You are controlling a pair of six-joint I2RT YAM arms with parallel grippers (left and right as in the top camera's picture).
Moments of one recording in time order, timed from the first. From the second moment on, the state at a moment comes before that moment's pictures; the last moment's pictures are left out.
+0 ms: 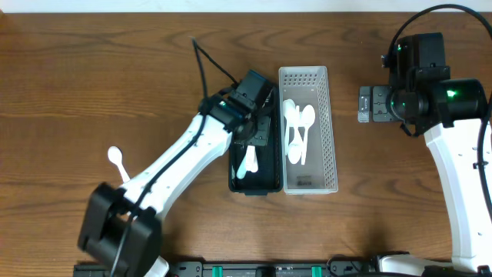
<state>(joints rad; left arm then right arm) -0.61 1.73 1.35 -0.86 0.04 -0.41 0.10 1.46 1.54 -1.19 0.15 0.08</state>
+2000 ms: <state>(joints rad) 0.38 1.86 1.12 -0.79 -0.08 -0.35 0.10 1.46 1.53 -1.29 0.15 0.06</state>
